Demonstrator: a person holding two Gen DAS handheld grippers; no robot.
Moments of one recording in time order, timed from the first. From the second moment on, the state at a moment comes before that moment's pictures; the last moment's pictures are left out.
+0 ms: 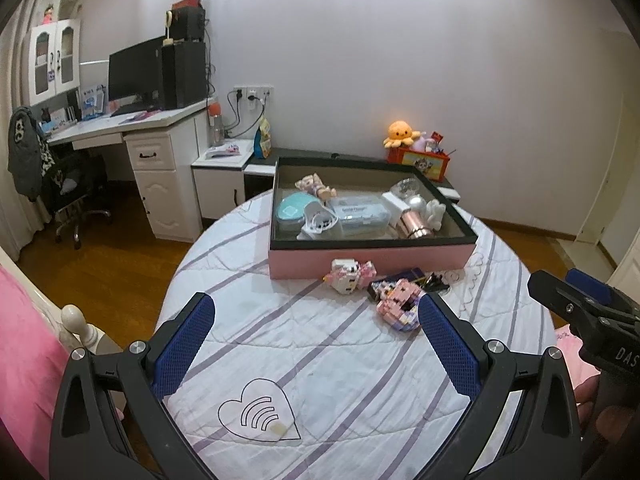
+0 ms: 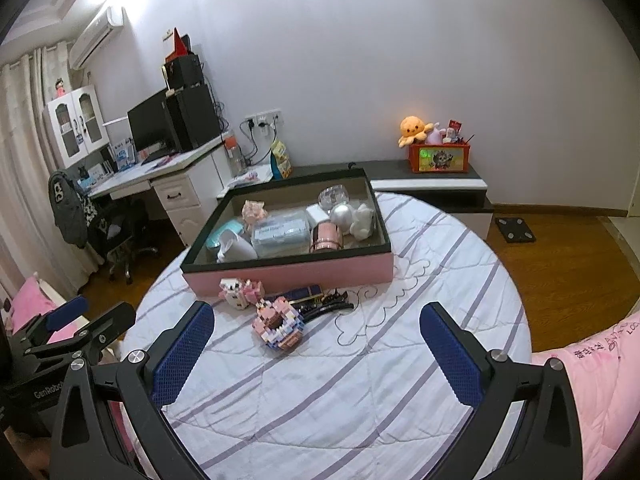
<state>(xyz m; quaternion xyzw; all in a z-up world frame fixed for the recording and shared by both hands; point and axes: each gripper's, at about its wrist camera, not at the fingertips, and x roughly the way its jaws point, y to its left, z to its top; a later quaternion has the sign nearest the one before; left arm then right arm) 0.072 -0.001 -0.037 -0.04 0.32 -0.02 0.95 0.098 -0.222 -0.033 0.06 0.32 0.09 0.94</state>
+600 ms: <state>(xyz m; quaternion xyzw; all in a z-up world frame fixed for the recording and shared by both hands) 0.120 0.006 -0.106 -0.04 0.40 -0.01 0.91 0.169 -0.182 -0.125 0.01 0.43 0.12 0.89</state>
